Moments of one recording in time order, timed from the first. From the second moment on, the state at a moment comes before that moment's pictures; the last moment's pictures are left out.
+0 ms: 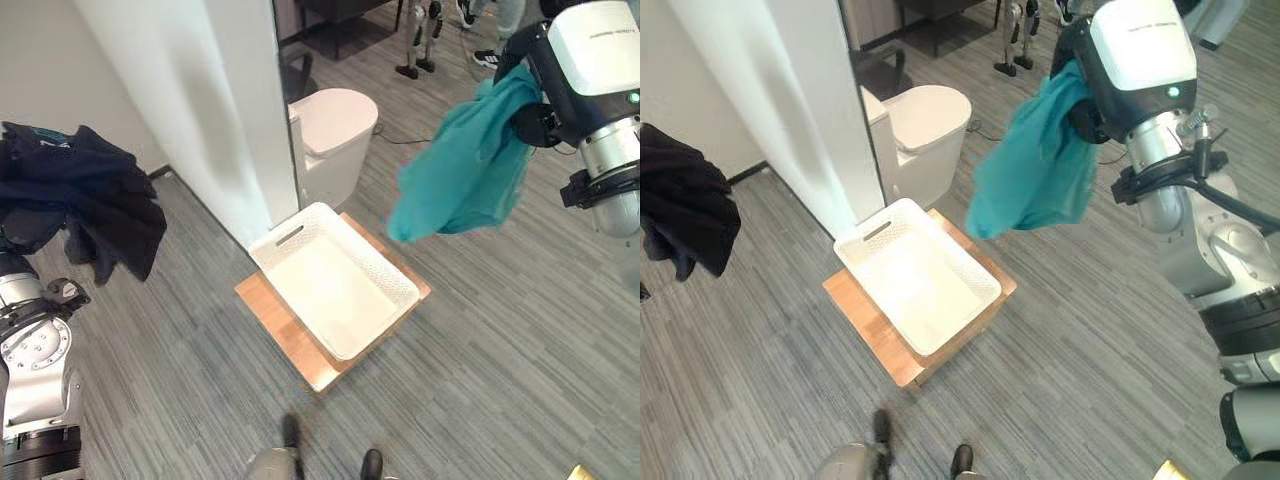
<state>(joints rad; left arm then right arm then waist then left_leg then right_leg) -0.11 0.64 0.36 0.03 -0.35 -0.17 0.43 -0.78 -1.15 0.30 0.07 -0.46 0.07 -0.20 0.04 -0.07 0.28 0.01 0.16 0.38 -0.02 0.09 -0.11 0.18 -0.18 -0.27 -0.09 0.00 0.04</state>
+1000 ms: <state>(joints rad) 0.04 0.53 0.22 0.19 -0.43 -0.12 0.29 -0.73 -1.13 0.28 0.15 -0.49 0.09 -0.18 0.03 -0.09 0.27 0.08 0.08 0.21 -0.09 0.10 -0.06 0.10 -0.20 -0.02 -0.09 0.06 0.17</state>
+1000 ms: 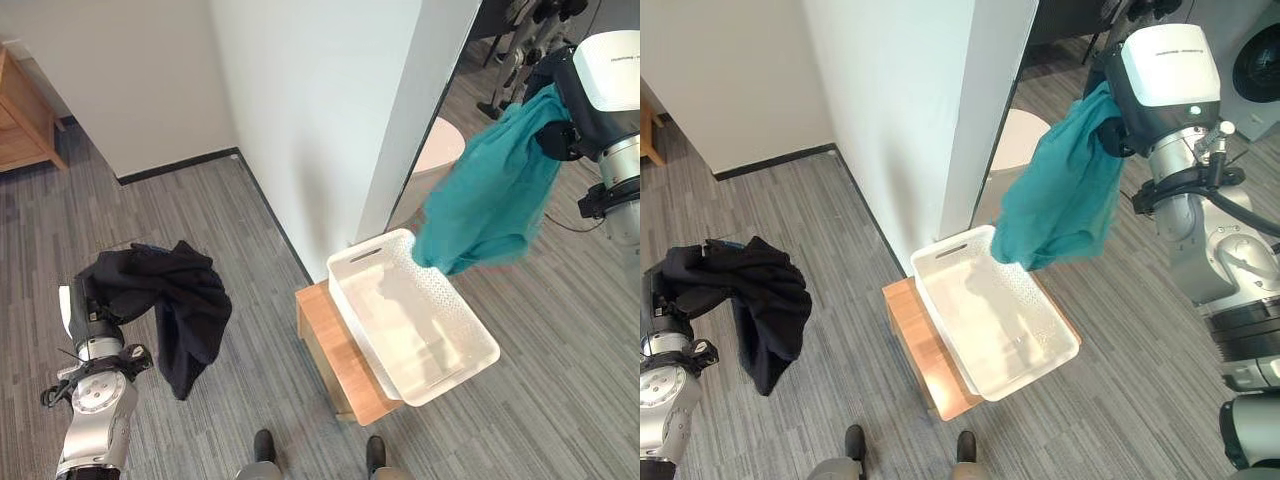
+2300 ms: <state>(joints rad) 0.09 0.48 0.20 0.22 -0.47 -0.10 0.28 -0.92 -1.09 0.35 0.06 -0.44 0.12 -0.19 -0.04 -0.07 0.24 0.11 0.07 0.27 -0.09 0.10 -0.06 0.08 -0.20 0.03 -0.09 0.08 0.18</state>
